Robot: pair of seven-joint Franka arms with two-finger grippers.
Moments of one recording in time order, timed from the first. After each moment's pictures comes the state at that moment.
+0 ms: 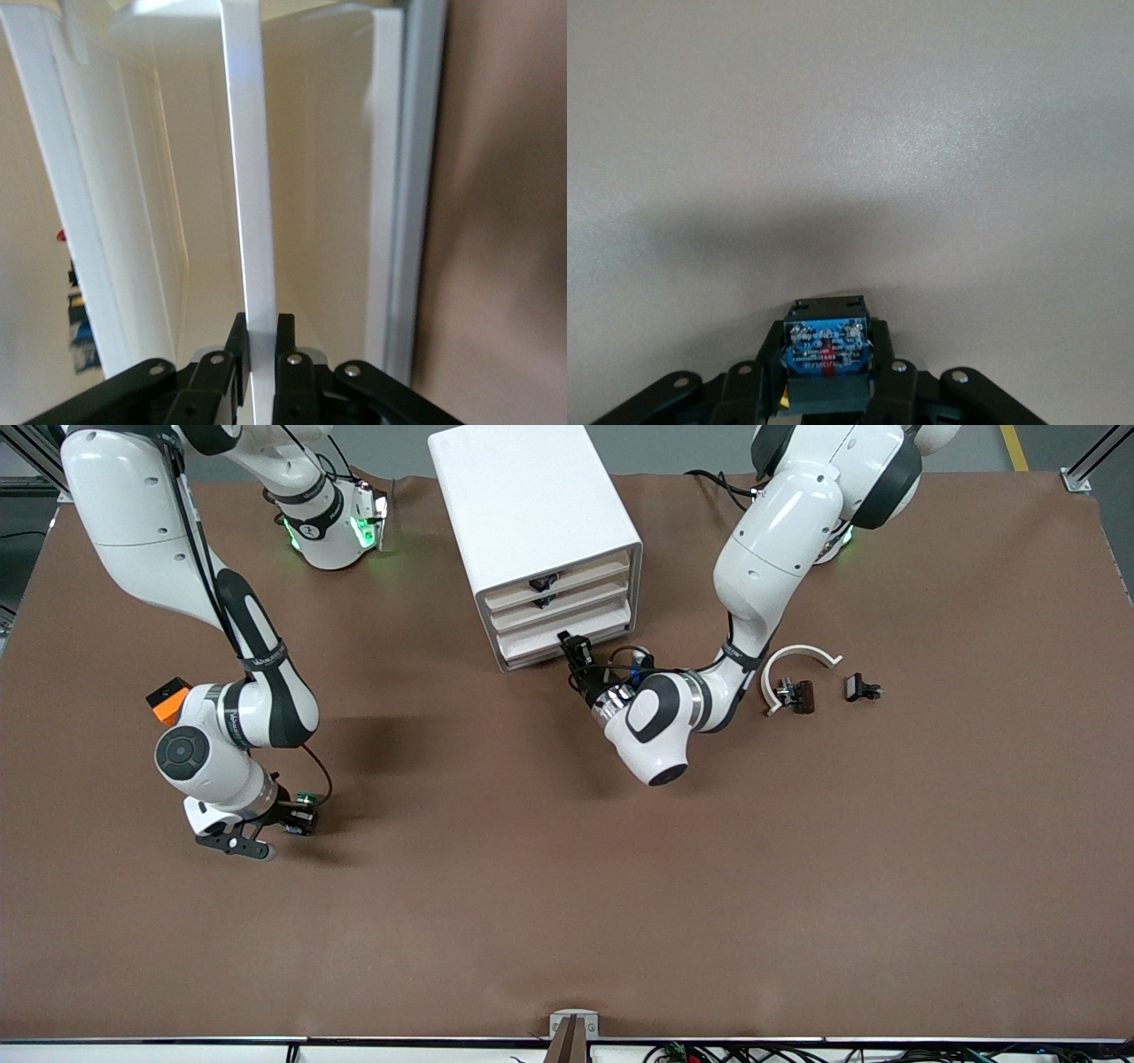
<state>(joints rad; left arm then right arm) -0.57 0.94 -0.08 -1.49 -1.05 1.54 -2.16 0.11 0.60 -0.08 -1.92 0.01 2.58 0.27</state>
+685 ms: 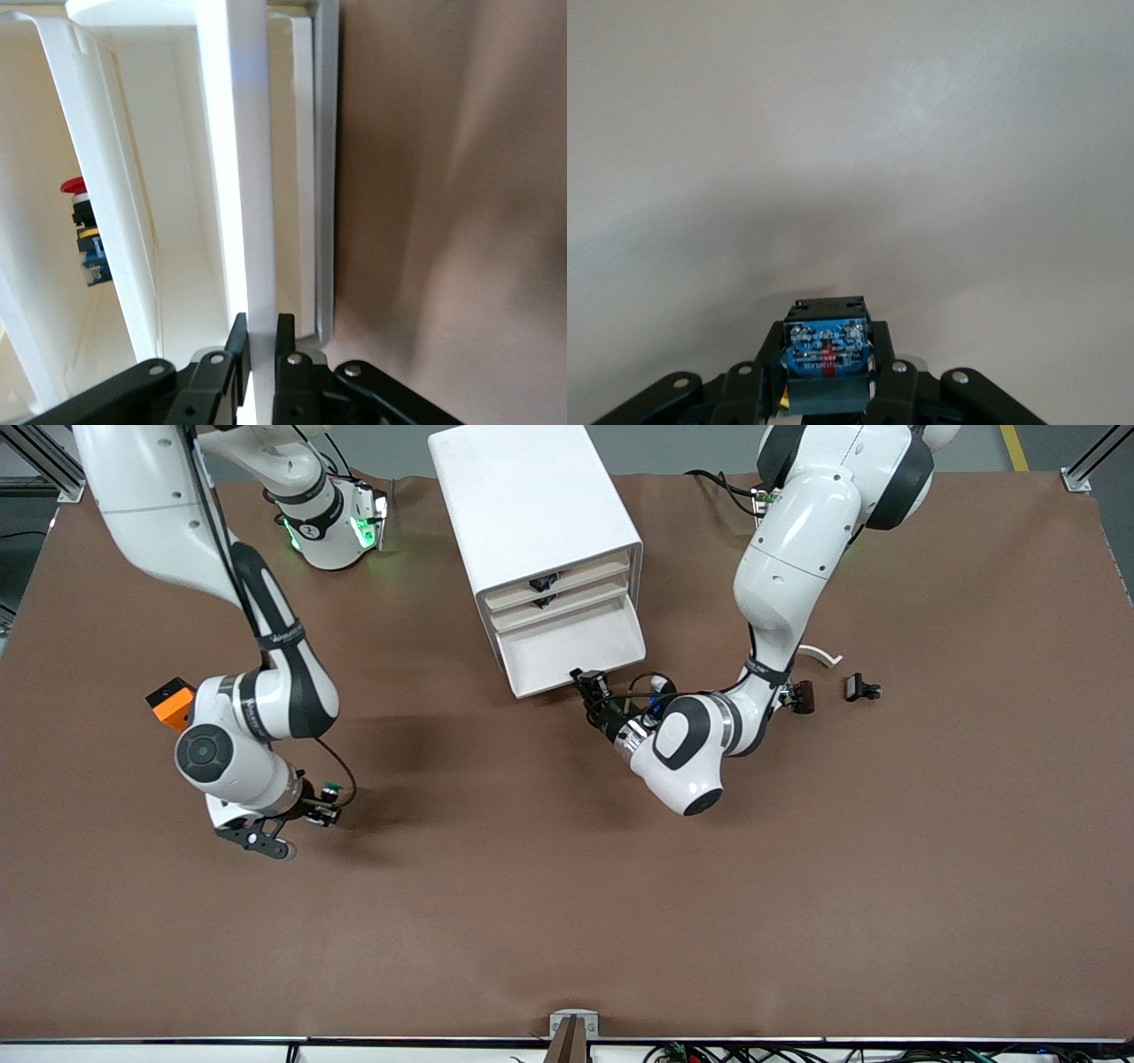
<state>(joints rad) -0.55 0.94 0.02 -1.40 -1.05 1.55 -2.16 0.24 0.51 -0.07 -1.86 0.01 2.36 0.55</state>
